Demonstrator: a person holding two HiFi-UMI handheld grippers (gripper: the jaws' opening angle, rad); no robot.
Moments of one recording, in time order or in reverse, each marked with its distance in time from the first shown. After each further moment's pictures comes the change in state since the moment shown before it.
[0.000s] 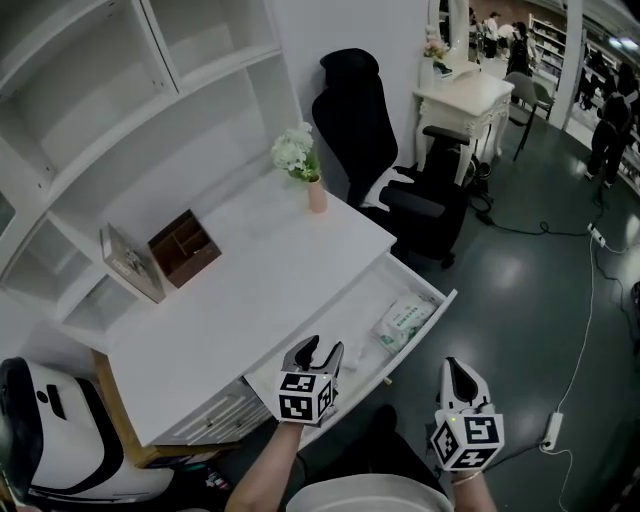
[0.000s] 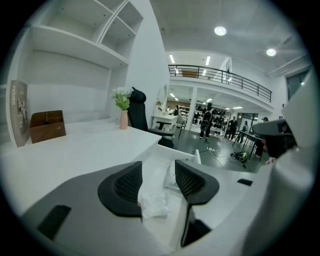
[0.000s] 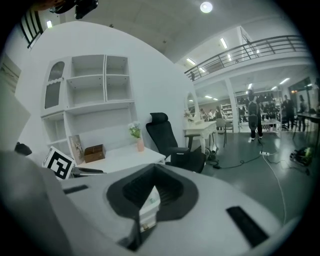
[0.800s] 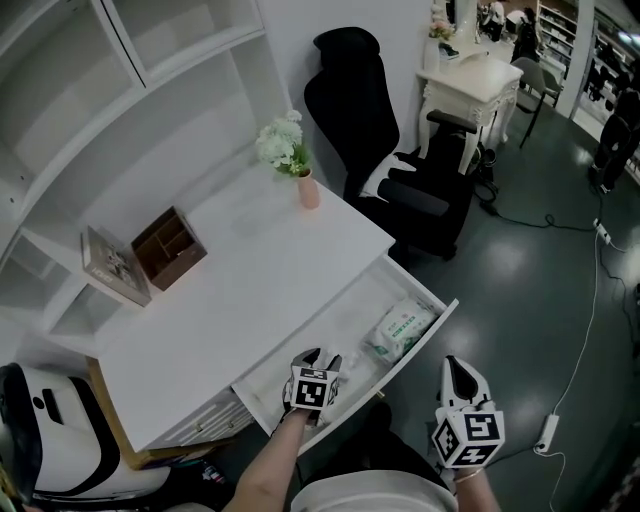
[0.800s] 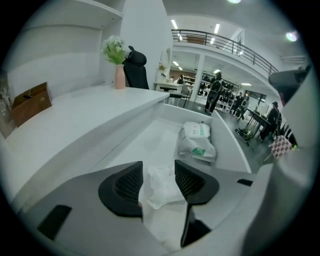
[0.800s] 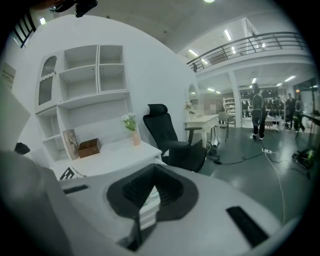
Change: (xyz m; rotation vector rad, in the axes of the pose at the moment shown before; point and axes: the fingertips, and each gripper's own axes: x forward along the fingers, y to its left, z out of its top) left arm 0.100 0.029 -0.106 0.029 0.364 0.051; right arm 0.065 -0.035 -0.002 -0.004 0.094 0.018
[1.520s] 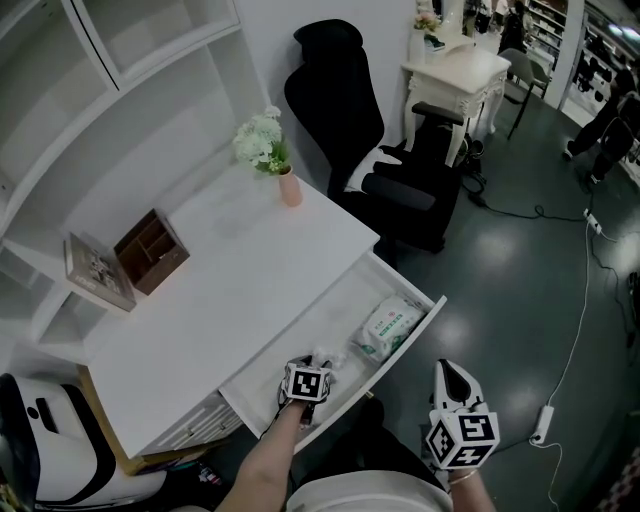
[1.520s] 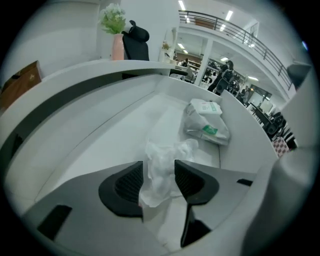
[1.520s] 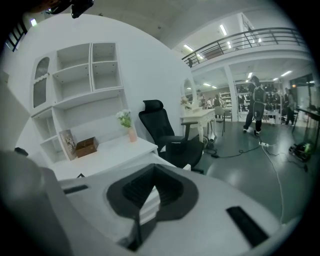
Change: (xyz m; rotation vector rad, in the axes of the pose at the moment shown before) left arm 0.050 0.002 -0.049 -0.035 0.186 -0.013; right arm 0.001 -0.016 -0.017 0.046 0.048 -0.022
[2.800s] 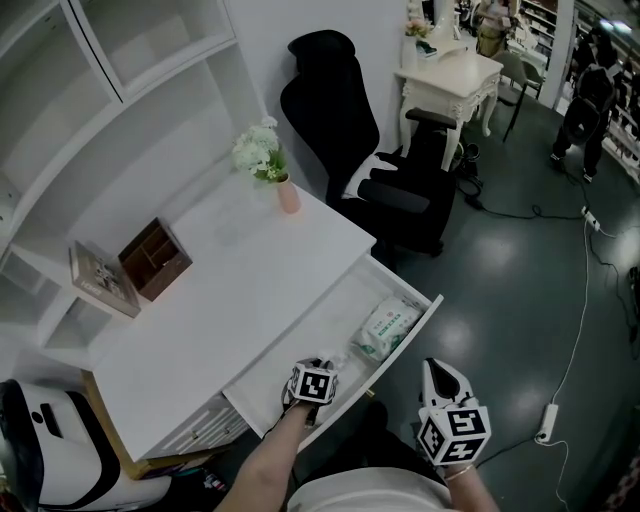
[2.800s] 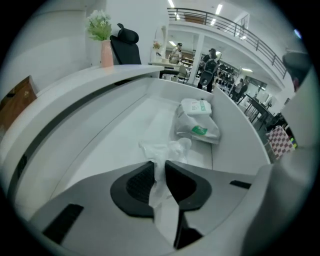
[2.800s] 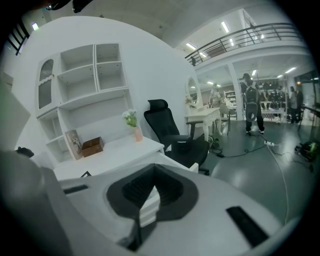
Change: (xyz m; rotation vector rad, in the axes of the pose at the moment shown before) left arm -0.014 -0.020 0.006 0.087 0.020 0.003; right arm -0.002 0.020 -0.004 -0.008 0.004 0.056
